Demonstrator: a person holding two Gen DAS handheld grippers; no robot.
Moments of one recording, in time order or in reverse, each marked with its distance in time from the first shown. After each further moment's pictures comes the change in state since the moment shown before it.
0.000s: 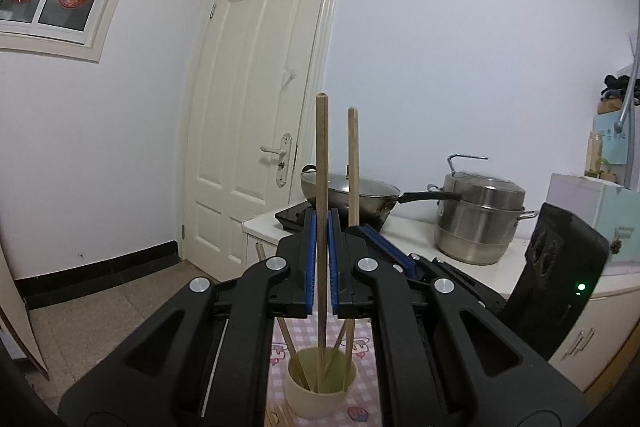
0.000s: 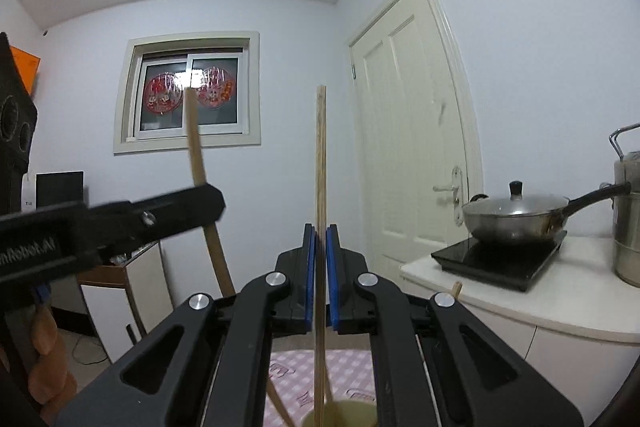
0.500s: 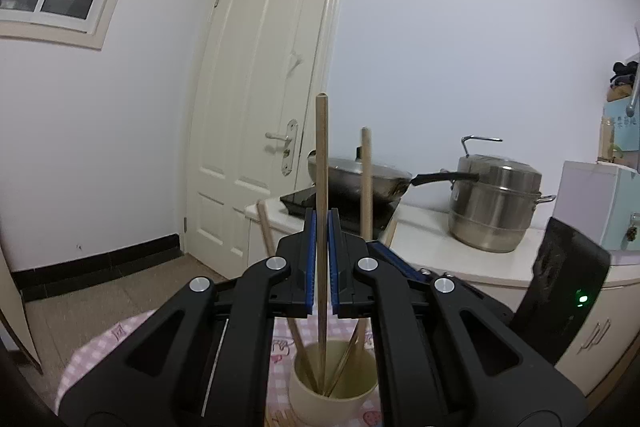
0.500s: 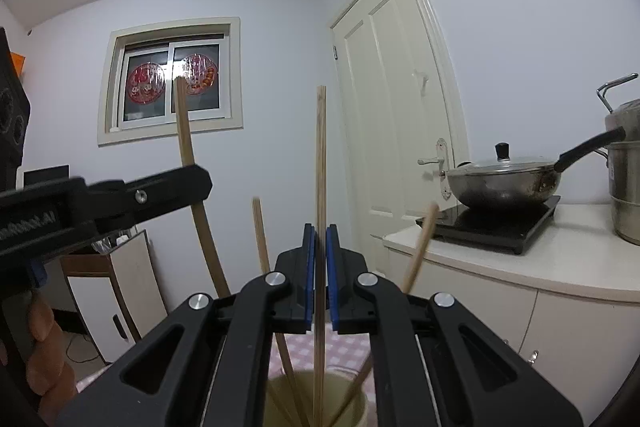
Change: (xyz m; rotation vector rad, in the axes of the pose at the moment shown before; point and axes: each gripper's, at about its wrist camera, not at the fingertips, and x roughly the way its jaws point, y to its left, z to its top) left arm 0.028 0.011 -0.047 -0.006 0.008 0.015; right arm 0.000 -0.021 -0.054 0.037 0.049 -0.042
